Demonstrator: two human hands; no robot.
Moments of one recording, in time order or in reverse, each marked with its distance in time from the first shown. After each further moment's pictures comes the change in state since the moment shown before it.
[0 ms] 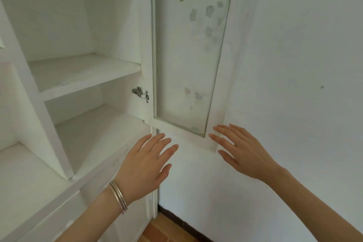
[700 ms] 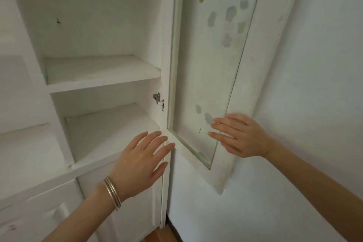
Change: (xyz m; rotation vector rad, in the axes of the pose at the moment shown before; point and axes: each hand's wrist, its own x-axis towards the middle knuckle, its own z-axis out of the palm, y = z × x) left_hand 0.092 0.021 0.035 0.178 -0.069 -0.318; right_hand 0.122 0.179 0.090 -0.093 0.460 -0.736
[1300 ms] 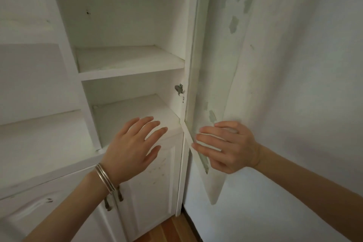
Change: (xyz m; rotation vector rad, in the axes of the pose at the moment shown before) left_hand -0.036 -0.043 -0.016 0.088 -0.045 -0.145; right_hand 0.087 -0.067 -0.003 0.133 0.332 -0.105
